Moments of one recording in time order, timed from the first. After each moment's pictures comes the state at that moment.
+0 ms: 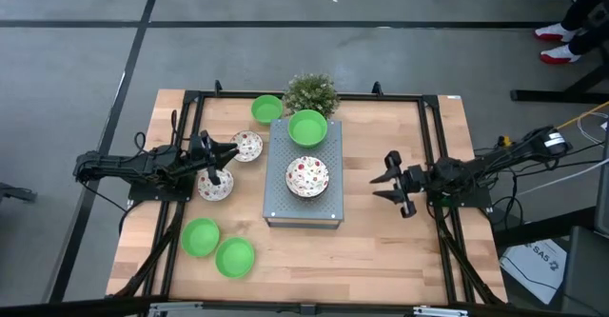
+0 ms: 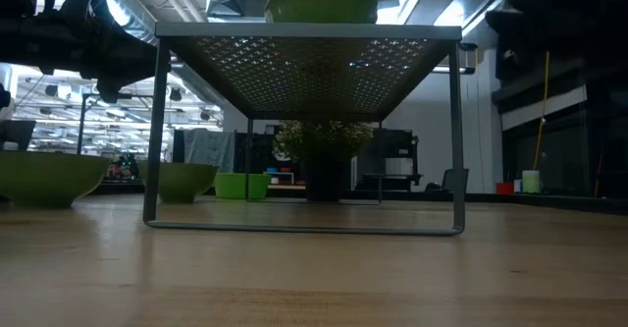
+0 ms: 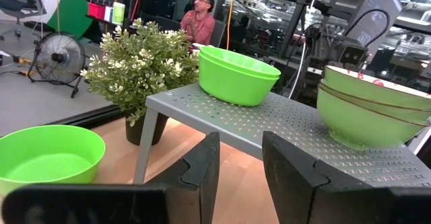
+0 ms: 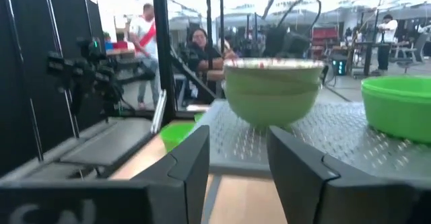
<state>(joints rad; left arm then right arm) -0.04 0.00 0.03 0.01 -0.44 -0.29 0.26 0.66 0.01 0.86 0.09 0.01</state>
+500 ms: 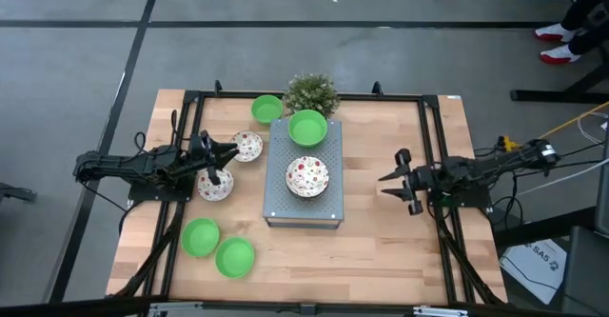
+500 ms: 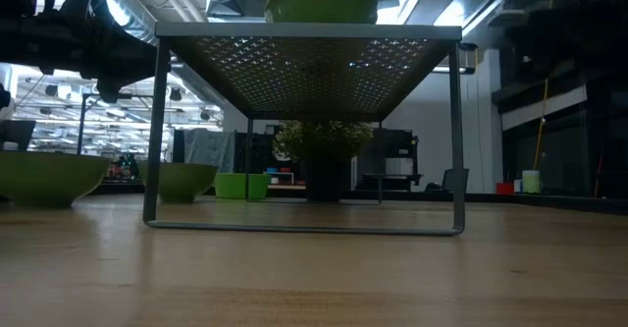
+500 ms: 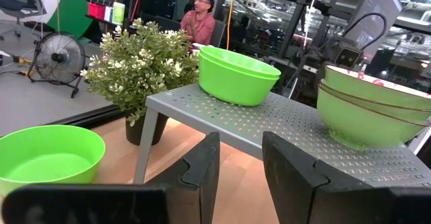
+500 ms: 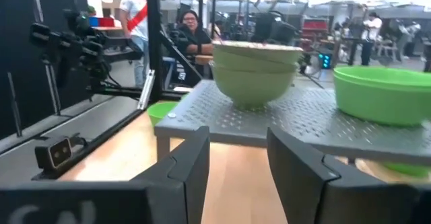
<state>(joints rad) -0.04 0.00 0.03 0.01 -0.44 -0.29 0.26 0.26 0.01 0.33 0.12 -0.06</state>
